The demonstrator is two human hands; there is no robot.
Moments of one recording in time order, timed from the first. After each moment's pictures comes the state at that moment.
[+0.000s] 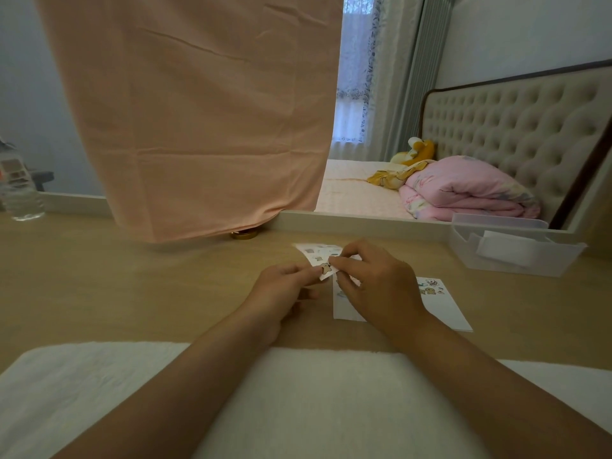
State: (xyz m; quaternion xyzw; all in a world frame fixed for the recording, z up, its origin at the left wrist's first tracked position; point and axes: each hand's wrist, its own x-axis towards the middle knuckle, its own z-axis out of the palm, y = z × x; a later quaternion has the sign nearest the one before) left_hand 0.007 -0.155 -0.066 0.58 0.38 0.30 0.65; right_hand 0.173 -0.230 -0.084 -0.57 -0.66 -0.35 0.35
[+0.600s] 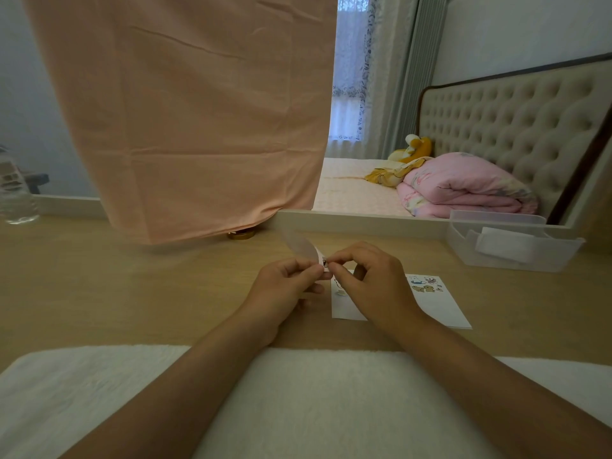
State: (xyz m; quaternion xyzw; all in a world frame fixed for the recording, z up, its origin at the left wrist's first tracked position) left_hand 0.008 -0.157 -0.068 0.63 0.31 0.33 0.63; right_hand 0.166 -0.228 -0.082 -0.62 -0.61 -0.09 0.49
